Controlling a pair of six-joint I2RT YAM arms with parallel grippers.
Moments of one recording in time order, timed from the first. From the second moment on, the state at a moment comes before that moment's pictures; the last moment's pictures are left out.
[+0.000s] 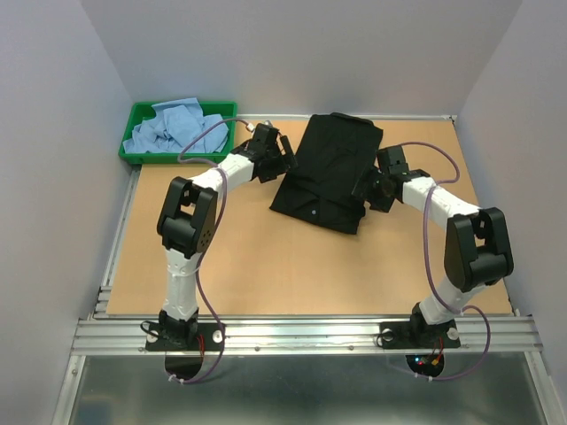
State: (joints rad) left arm -0.46 2.07 1.59 -0.29 0.04 -0.75; right arm 0.22 1.65 1.11 -0.43 0.00 0.68
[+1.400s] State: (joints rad) left arm -0.47 2.18 1.70 -0.37 0.08 -0.74; right arm 0.22 1.71 1.06 -0.37 -0.03 0.77
